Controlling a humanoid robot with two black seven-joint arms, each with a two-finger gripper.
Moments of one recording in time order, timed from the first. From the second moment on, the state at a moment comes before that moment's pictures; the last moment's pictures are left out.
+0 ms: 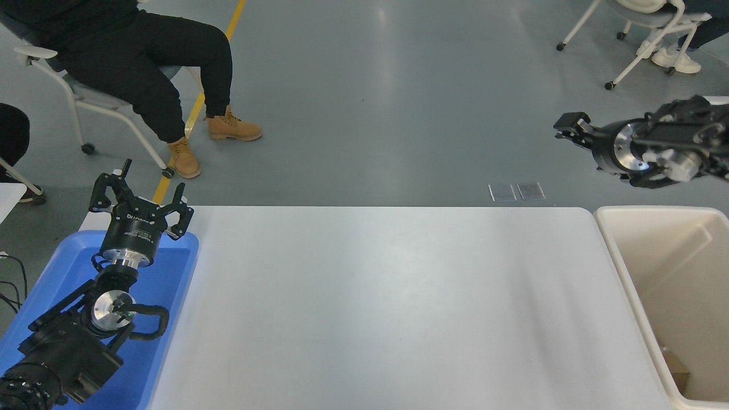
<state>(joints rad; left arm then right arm) -0.57 0.28 -0.90 -0.47 -0.07 -0.58 -0.48 1.83 -0.45 -1.09 1.12 0.18 0.11 -0.20</state>
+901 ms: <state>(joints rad) -0.57 0.28 -0.90 -0.47 -0.07 -0.58 -0.48 2.31 -0.54 -1.07 1.45 0.09 0.73 -0.28</state>
